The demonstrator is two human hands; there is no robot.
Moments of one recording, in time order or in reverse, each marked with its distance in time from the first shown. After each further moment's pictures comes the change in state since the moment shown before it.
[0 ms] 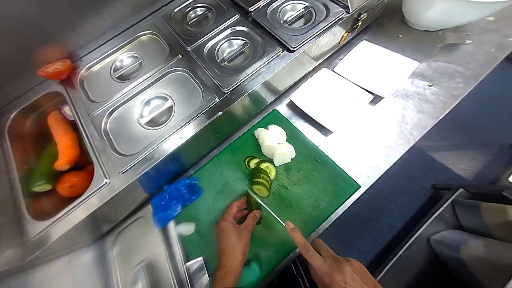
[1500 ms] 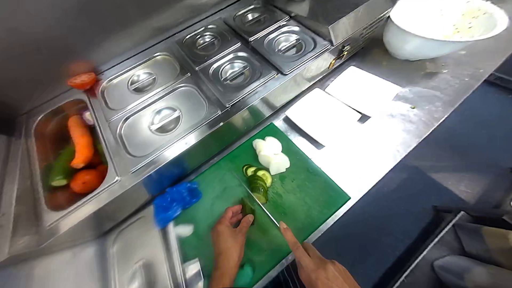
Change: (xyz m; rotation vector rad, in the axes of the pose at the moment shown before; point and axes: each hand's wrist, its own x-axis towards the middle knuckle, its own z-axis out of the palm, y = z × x) left_hand -0.005 0.004 0.001 0.066 0.054 0.002; right_hand 0.001 -0.003 0.005 0.016 0.028 0.058
